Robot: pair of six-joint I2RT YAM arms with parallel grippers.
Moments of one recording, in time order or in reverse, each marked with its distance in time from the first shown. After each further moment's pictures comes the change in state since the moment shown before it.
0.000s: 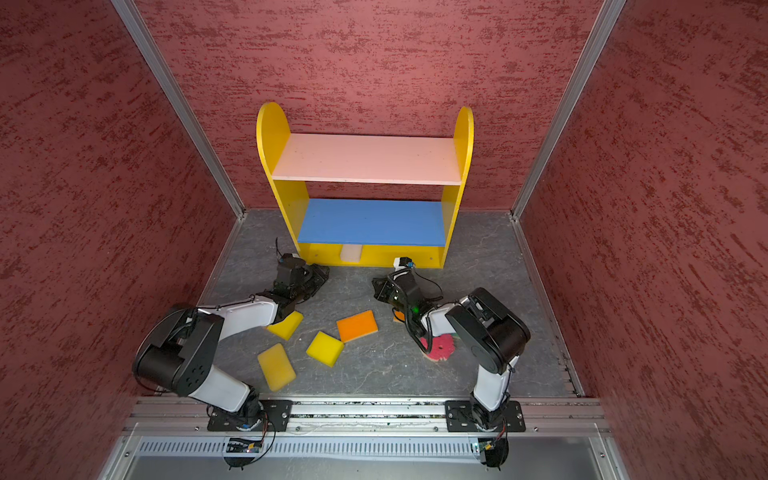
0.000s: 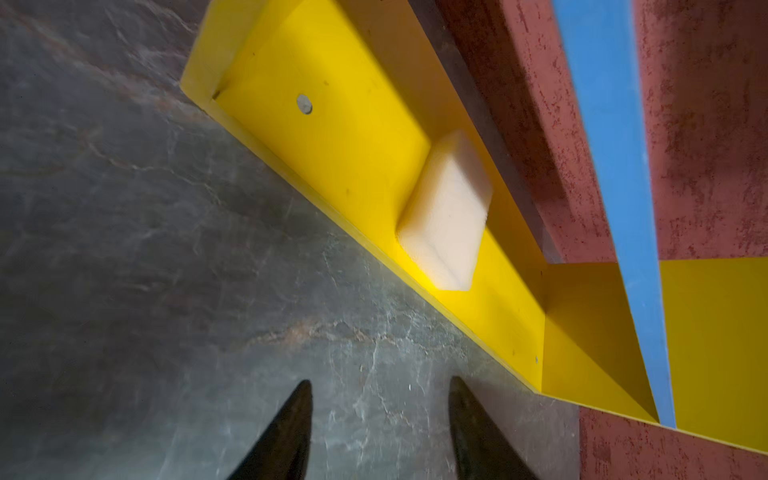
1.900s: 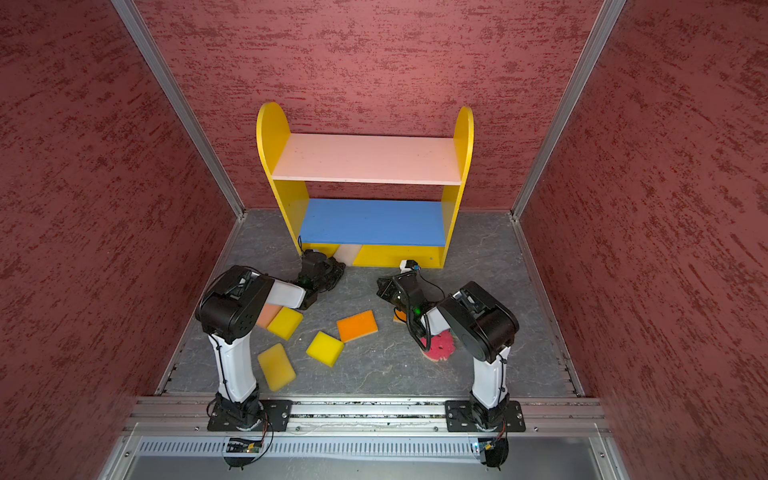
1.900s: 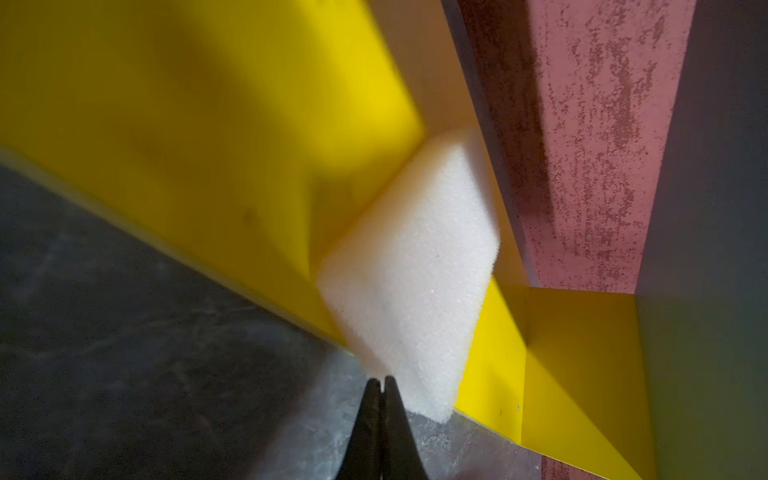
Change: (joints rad) left arm -0.069 0.388 0.213 0.252 0.005 -0.150; right arm -0.040 0.086 -0.031 0.111 -0.005 0.120
